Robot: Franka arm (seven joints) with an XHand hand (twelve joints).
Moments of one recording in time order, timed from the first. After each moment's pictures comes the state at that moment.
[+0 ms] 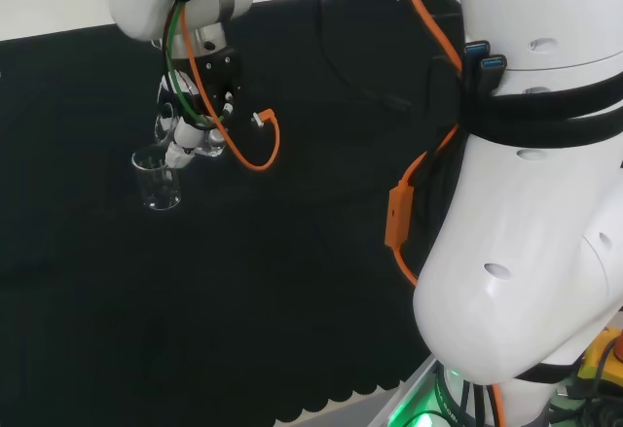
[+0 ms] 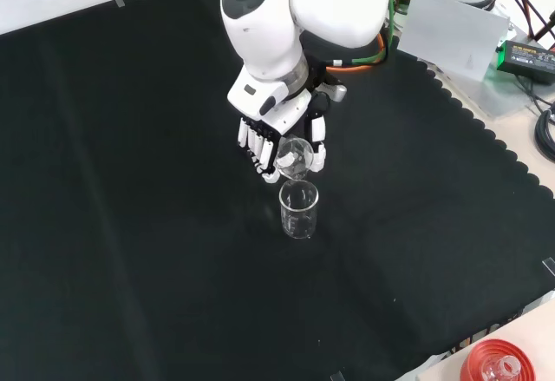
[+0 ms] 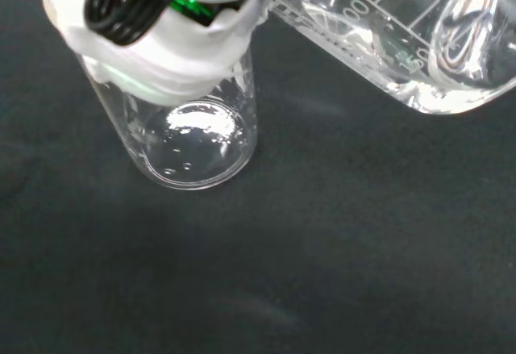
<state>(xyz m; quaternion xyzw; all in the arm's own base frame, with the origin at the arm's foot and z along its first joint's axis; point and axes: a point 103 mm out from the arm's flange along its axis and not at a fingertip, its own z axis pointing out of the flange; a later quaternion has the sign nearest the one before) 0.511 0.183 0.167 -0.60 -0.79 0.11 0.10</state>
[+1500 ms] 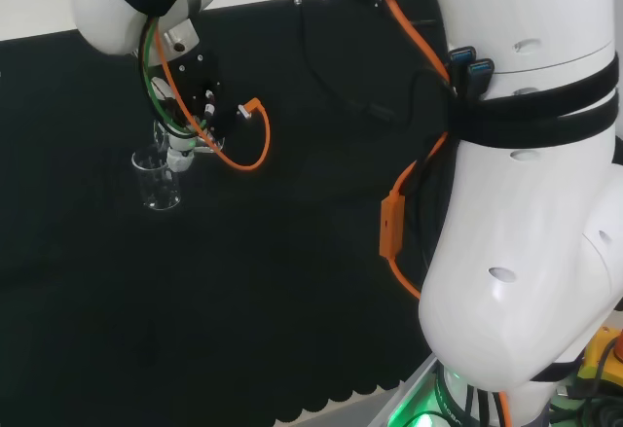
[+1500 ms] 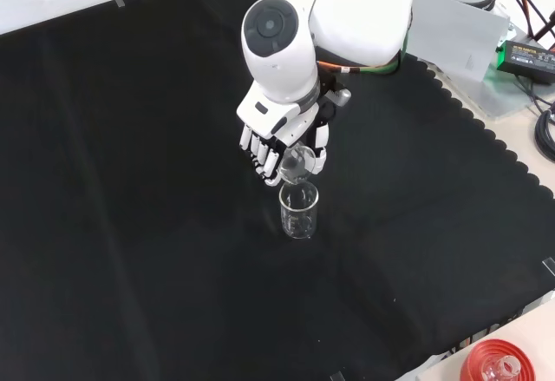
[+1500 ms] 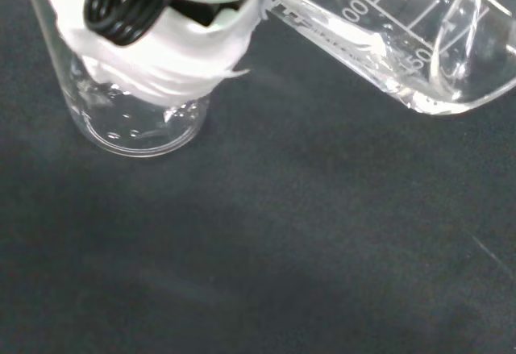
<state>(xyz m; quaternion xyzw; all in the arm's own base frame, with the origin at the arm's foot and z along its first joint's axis) 0.512 0.195 0.173 -0.59 -0.78 0.20 0.03</state>
